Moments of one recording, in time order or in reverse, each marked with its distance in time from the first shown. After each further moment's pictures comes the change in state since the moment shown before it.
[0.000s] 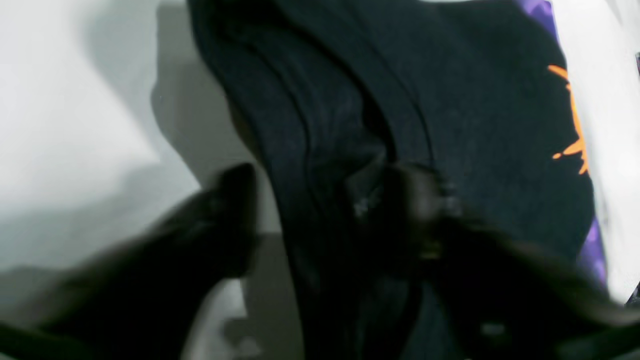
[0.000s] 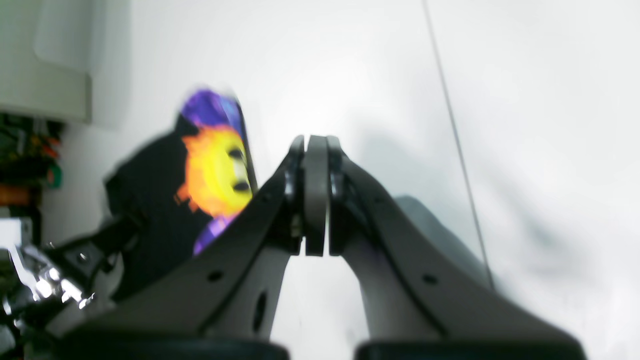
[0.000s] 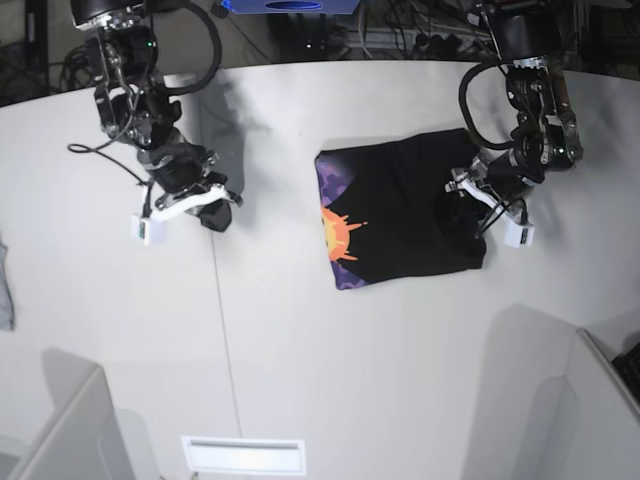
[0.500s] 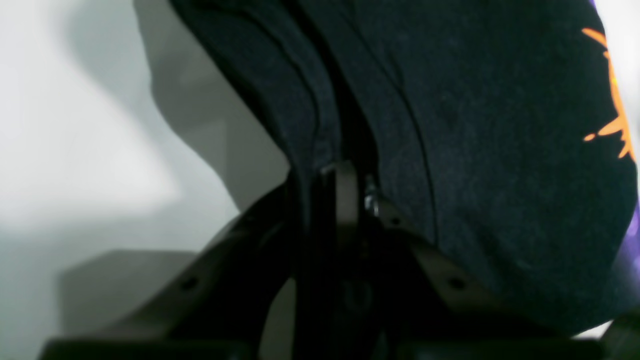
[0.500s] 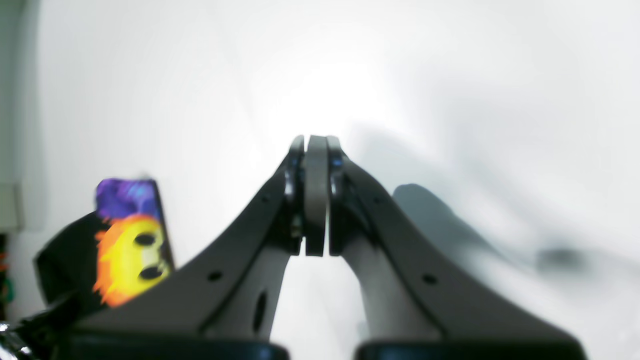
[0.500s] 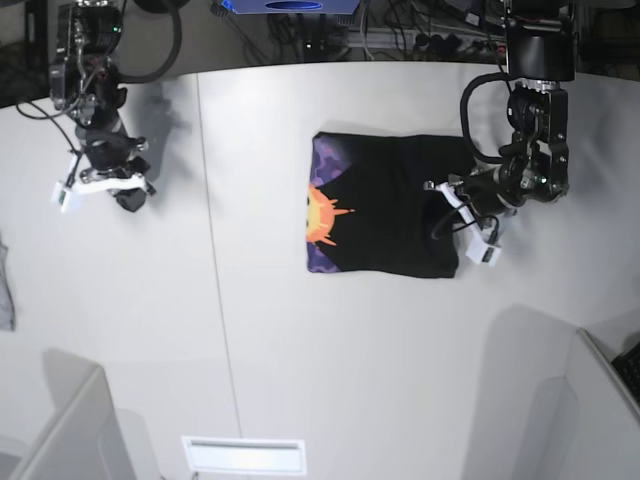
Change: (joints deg) left arm -5.4 -8.6 20.7 -1.1 0.4 0.5 -0.3; right arm -8.6 0.0 18.6 -0.1 -1.0 1.8 0.9
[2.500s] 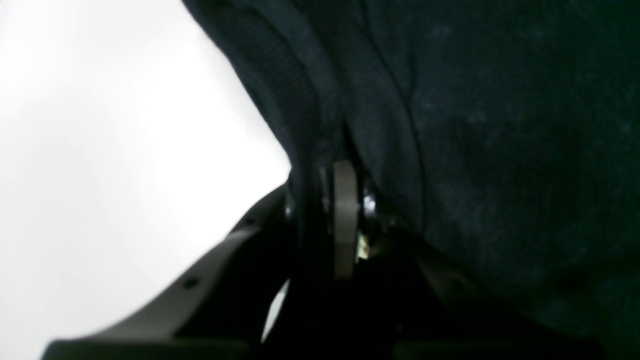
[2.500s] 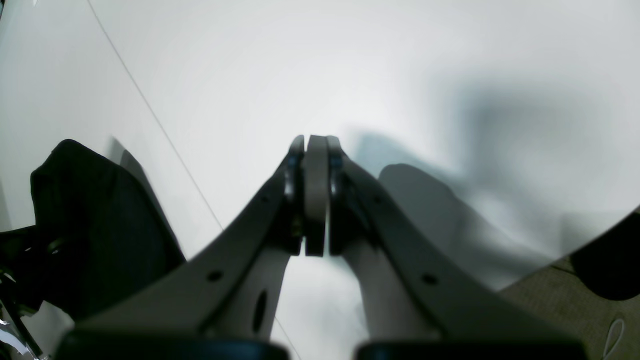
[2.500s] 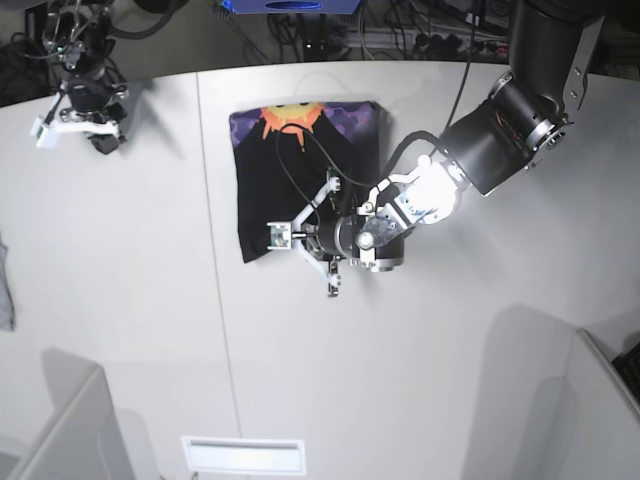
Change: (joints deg) left arm -29.8 5.4 57.4 -7.7 32.3 -14.2 -14.1; right arm -10.4 -8.8 13.6 -0.2 0.0 5.4 0.0
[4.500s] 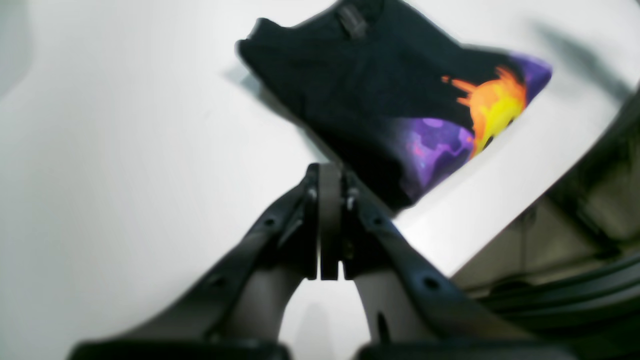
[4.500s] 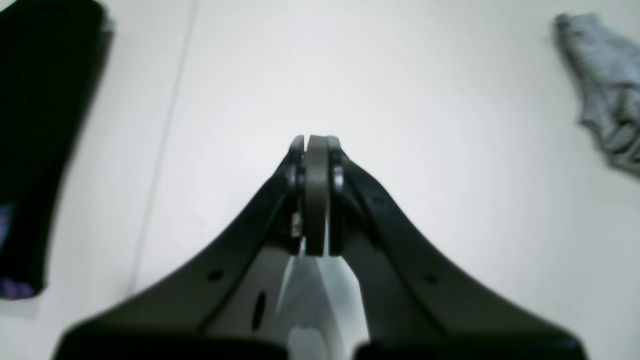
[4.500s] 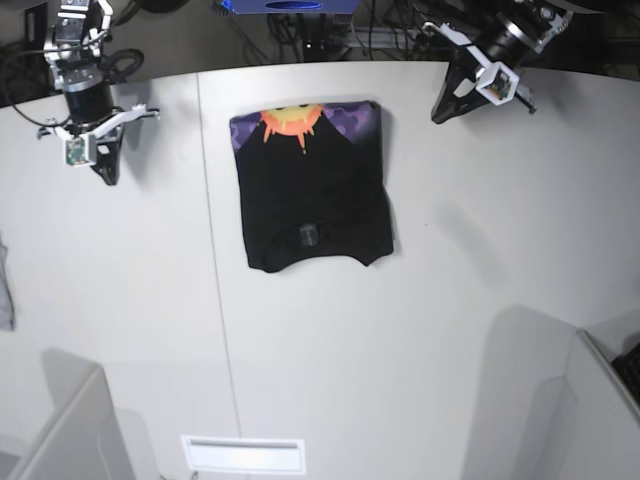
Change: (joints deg) left arm 78.0 3.0 -75.5 36.0 1.4 -1.3 -46.6; right arm -1.4 3.5 -3.1 -1.6 -41.1 27.2 23.2
